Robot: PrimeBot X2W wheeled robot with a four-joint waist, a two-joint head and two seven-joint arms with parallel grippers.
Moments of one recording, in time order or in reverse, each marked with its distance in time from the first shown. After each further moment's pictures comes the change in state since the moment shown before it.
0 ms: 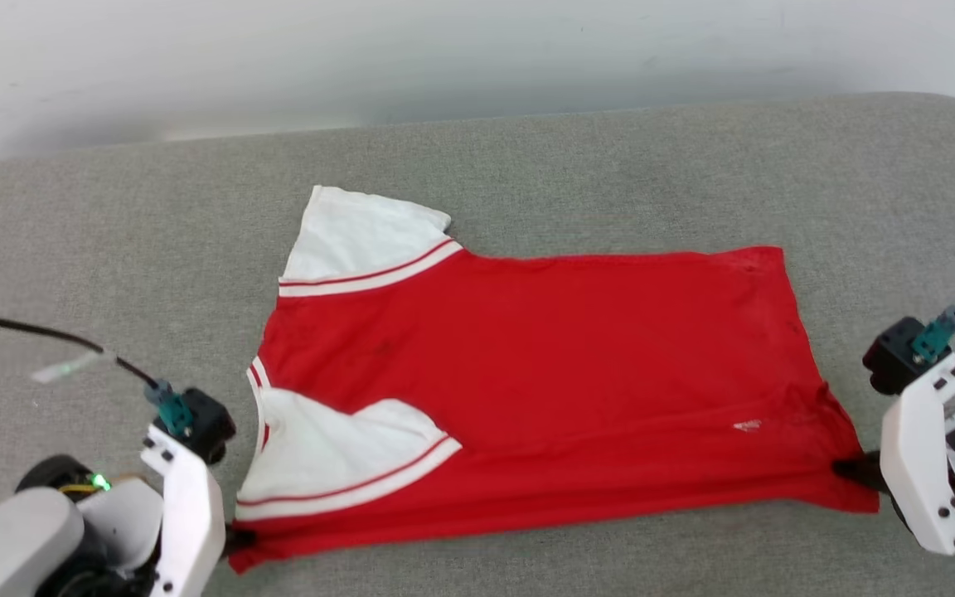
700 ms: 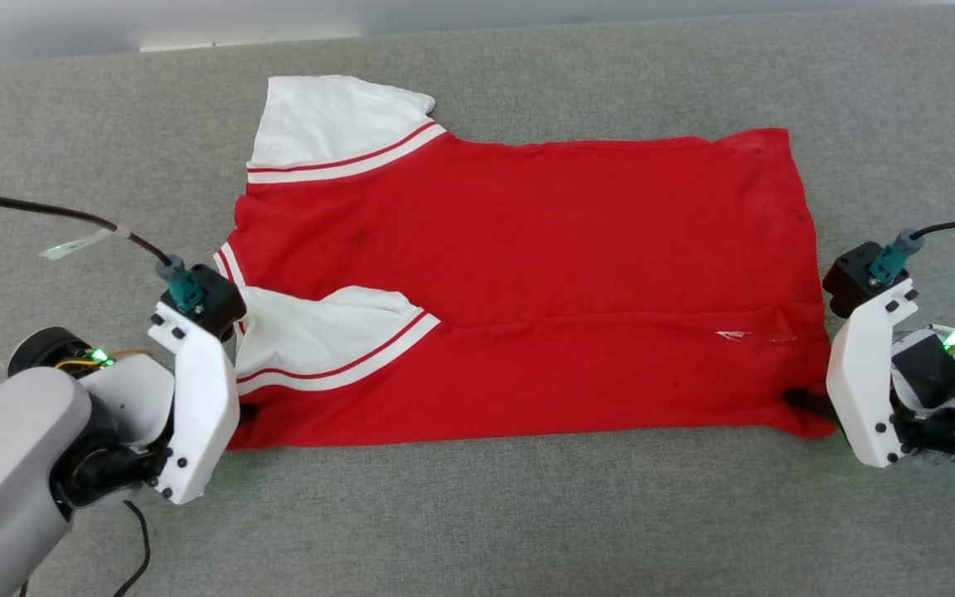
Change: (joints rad) left arm -0.206 -0.099 0.046 0.092 0.088 -0.024 0.084; right arm -0.123 0.194 -0.038 0.193 -0.076 0.000 0.057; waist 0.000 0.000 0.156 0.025
